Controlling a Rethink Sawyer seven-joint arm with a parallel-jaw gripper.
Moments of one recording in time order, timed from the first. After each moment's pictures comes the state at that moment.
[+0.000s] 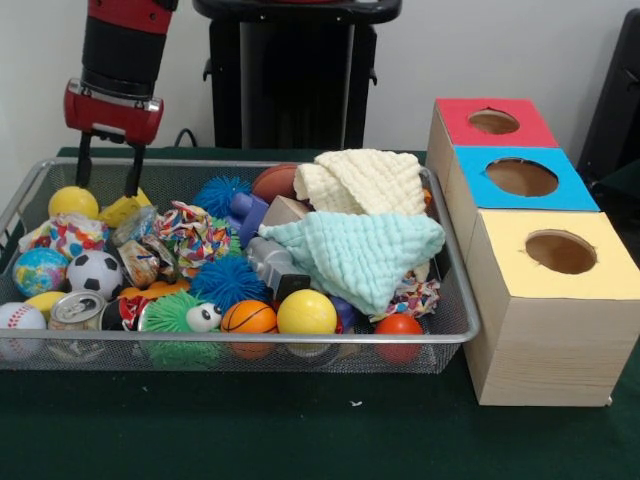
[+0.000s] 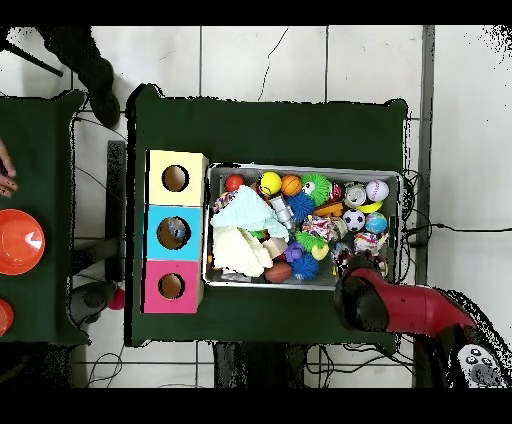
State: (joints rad) arm -0.65 -0.64 0.00 1.80 -0.68 0.08 1.69
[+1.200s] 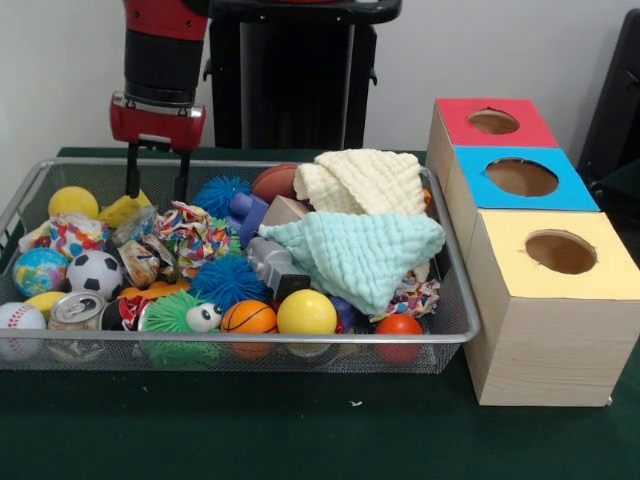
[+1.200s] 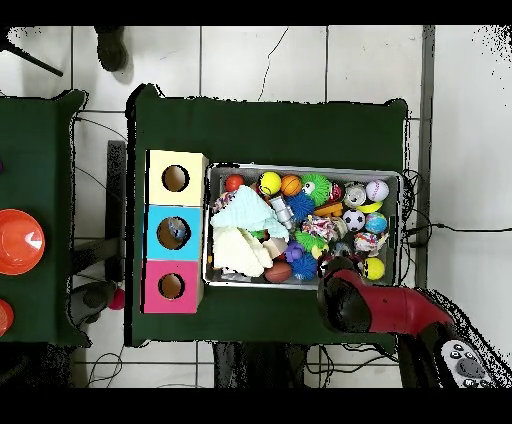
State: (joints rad) arm -0.65 -0.63 0.05 1.87 -0.63 0.04 1.69
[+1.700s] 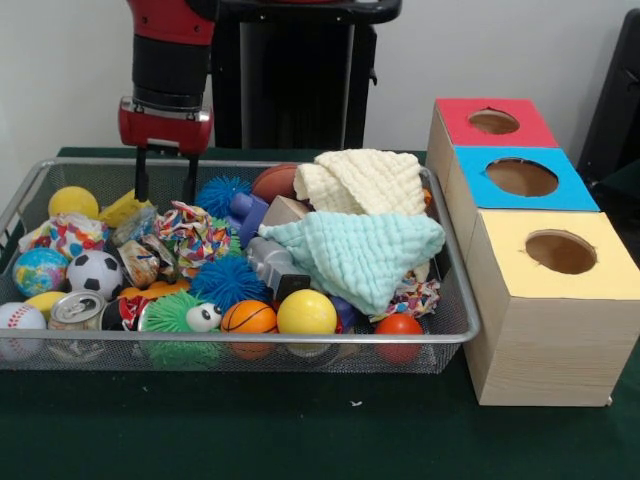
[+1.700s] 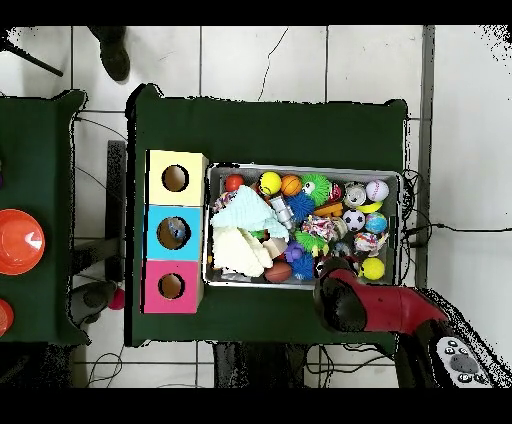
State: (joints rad) arm -0.64 -0.61 0.05 1.87 -0.63 0.03 1.69
